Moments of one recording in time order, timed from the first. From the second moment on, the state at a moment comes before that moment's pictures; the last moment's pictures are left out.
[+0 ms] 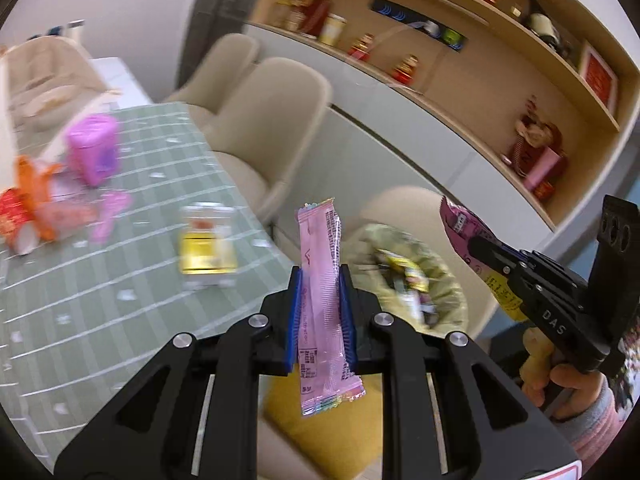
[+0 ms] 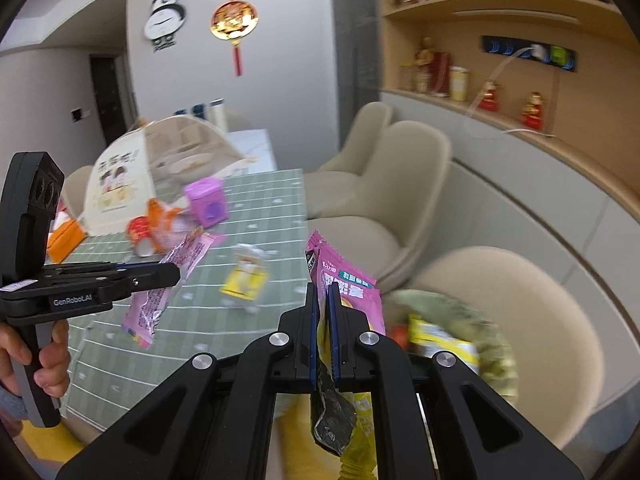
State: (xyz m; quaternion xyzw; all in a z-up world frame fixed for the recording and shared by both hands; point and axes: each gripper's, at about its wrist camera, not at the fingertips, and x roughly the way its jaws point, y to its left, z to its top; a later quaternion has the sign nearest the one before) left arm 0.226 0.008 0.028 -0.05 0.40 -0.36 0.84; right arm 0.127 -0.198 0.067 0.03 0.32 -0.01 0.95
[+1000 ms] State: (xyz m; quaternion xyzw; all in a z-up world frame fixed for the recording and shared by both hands) left arm 0.228 -0.110 -0.007 -0.03 0.48 -0.35 0.81; right arm 0.165 -0.287 -0.015 0.10 0.37 0.03 0.92
